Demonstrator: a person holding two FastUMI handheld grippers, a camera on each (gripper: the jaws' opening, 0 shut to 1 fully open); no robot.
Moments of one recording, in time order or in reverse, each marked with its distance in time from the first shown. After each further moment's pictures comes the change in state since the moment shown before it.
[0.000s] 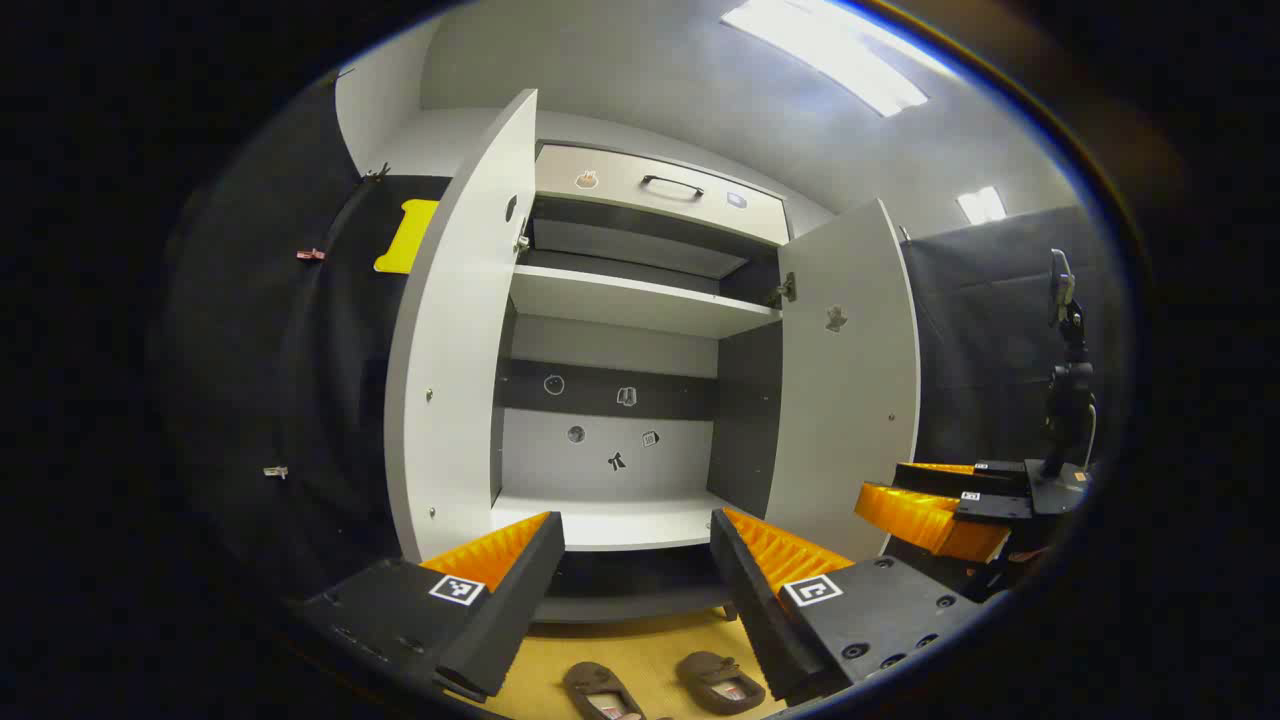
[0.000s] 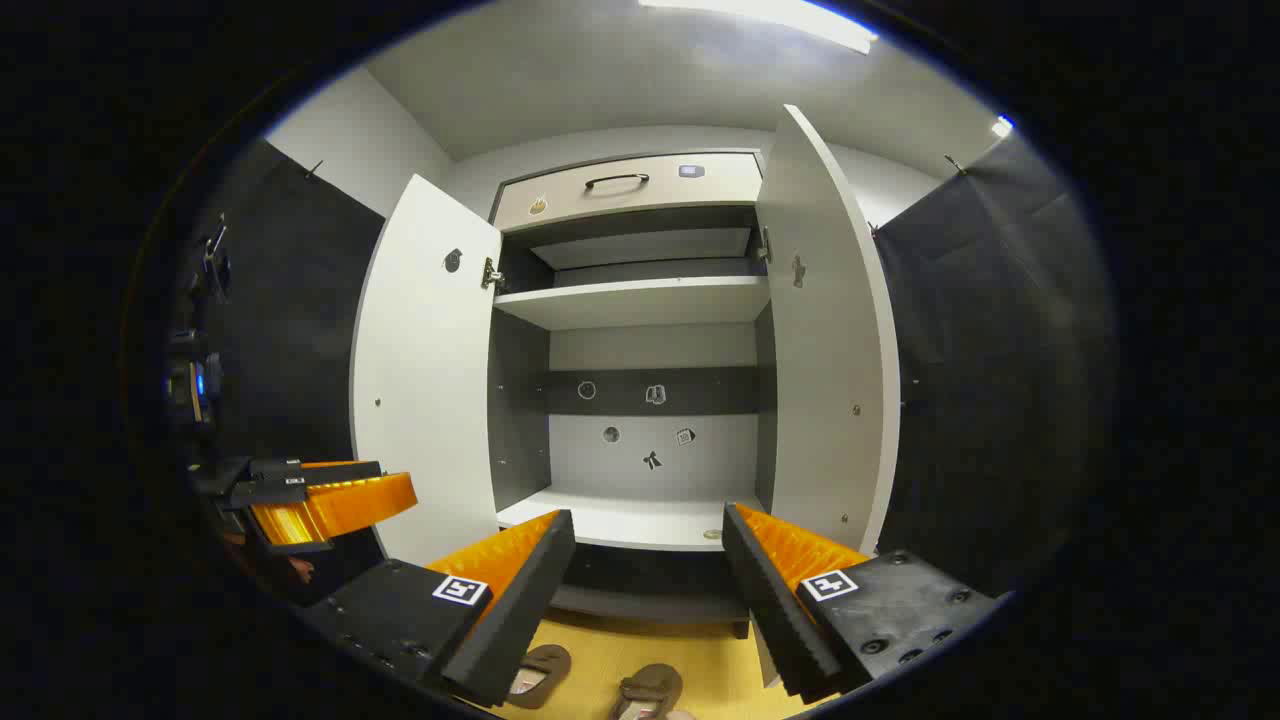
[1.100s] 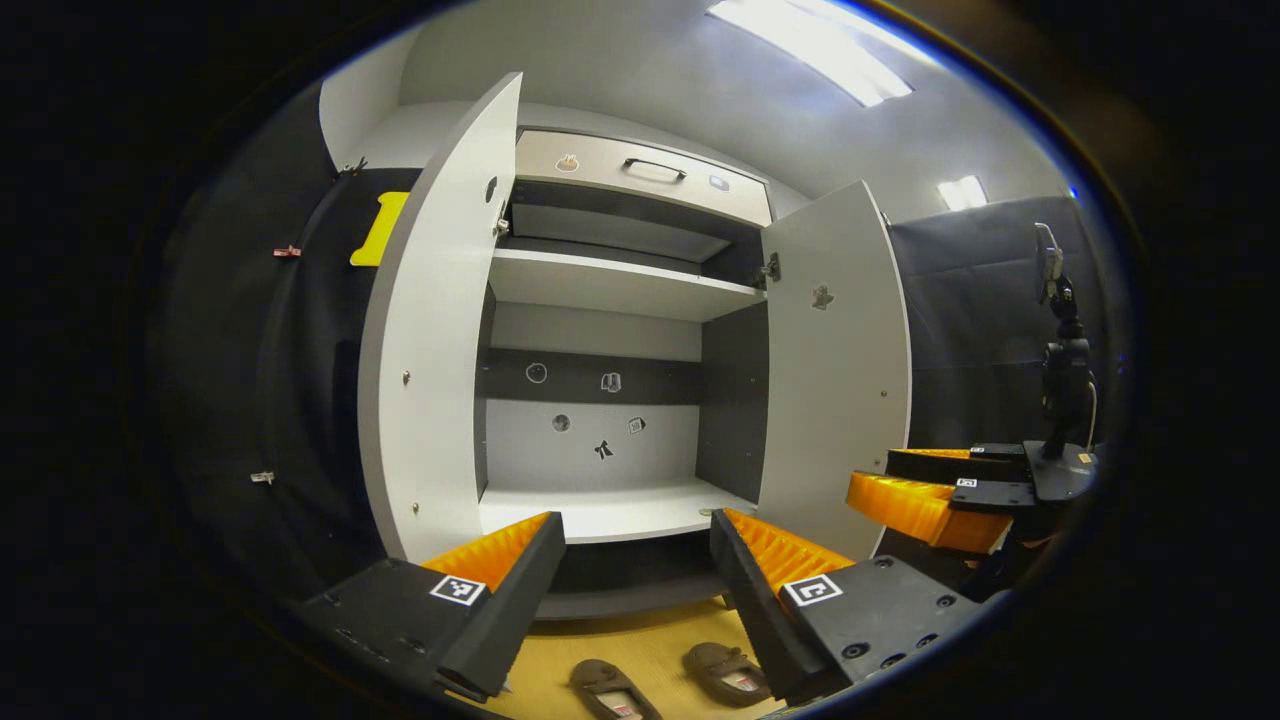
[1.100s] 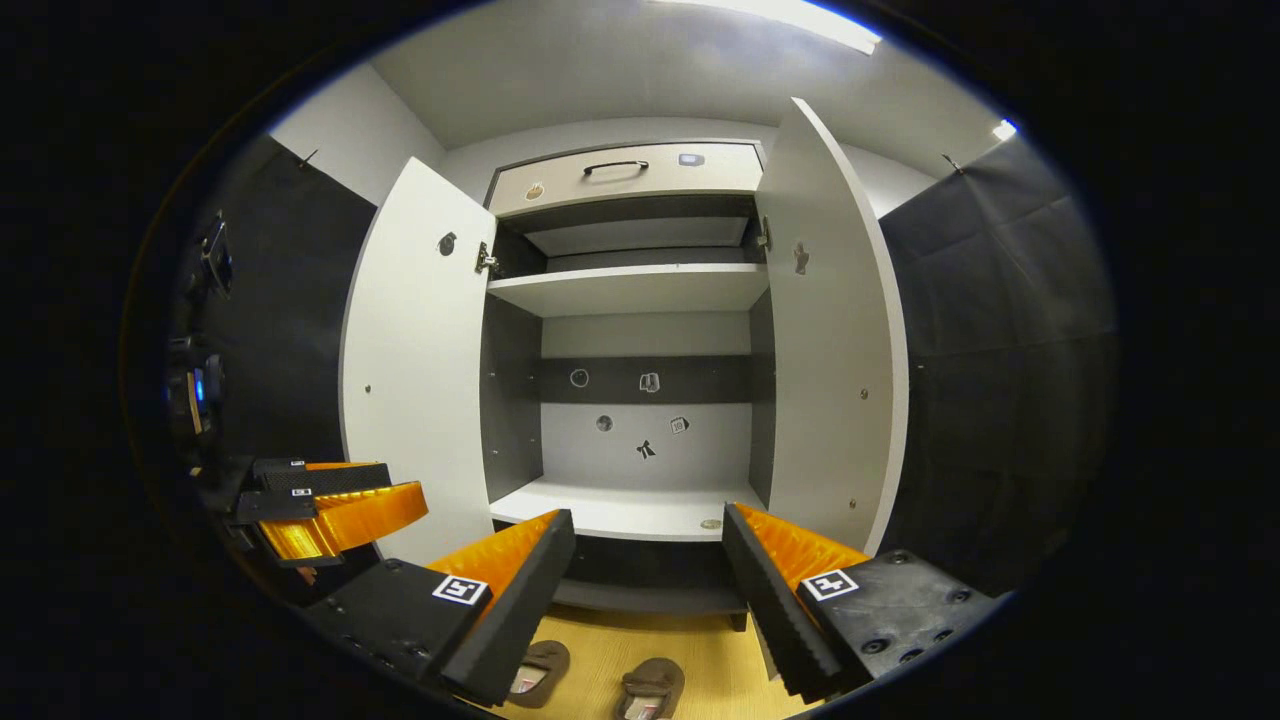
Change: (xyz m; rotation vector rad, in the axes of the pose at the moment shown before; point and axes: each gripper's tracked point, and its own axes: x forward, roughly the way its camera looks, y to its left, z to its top) left arm 0.008 0.003 -0.011 0.013 0.037 -0.054; right arm 0.002 0.009 -0.020 -0.023 0.043 -0.036
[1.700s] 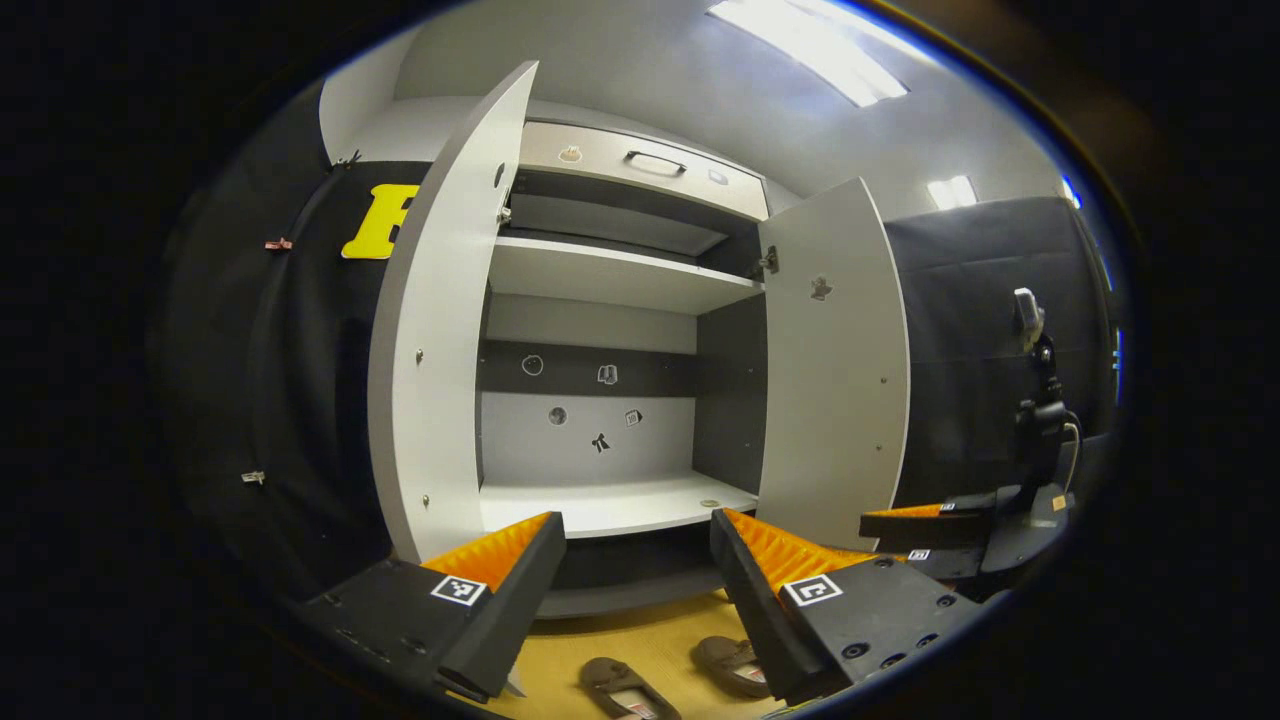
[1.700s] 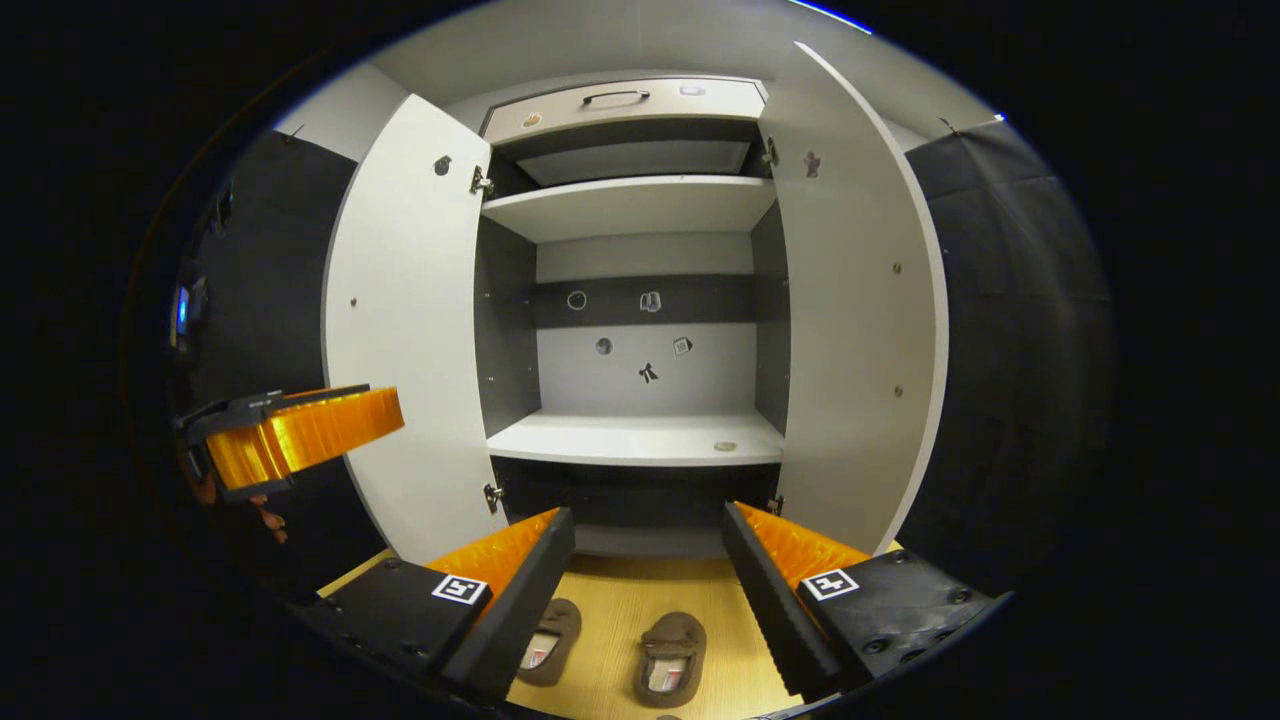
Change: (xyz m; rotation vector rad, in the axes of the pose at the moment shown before) left arm 0.006 0.017 -0.018 0.002 0.007 -0.047; right arm 0.004 0.021 -0.107 0.023 0.222 -0.032
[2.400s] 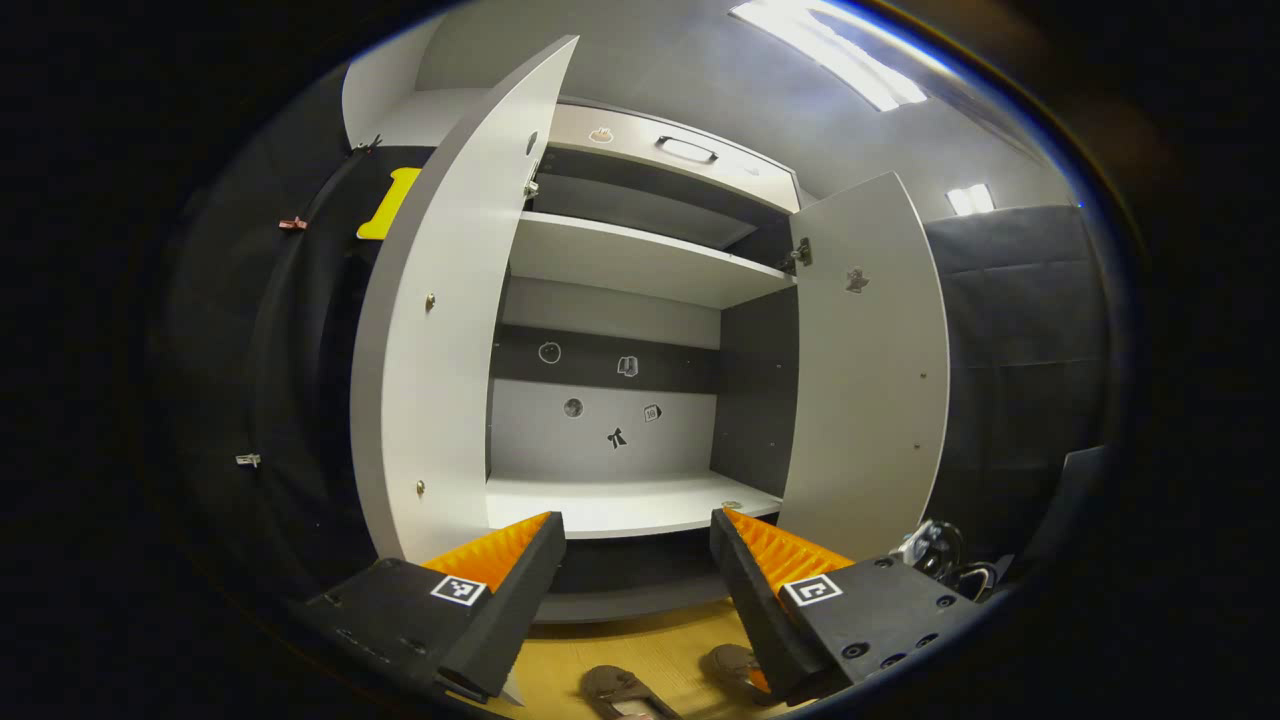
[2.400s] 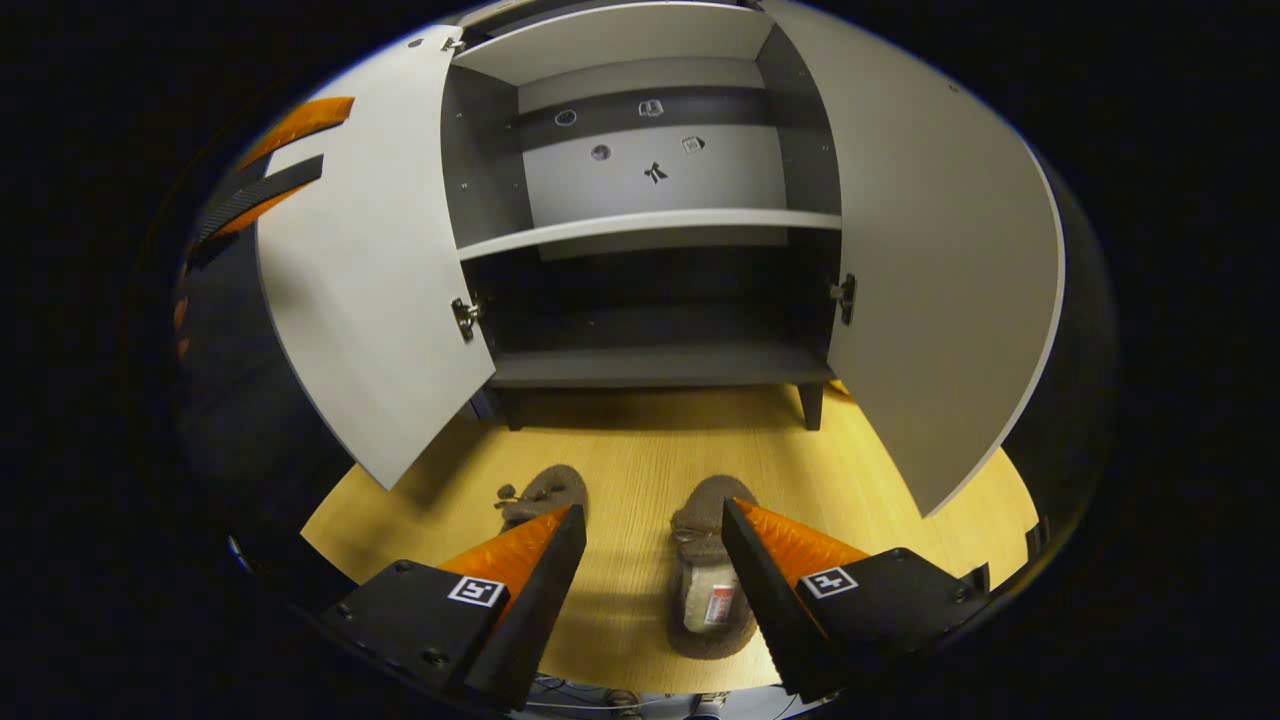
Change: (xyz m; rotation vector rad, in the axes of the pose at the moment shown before) left arm 0.034 0.029 -0.024 -0.044 -0.003 0.054; right arm 0.048 0.005 -0.229 0.076 0.431 0.032
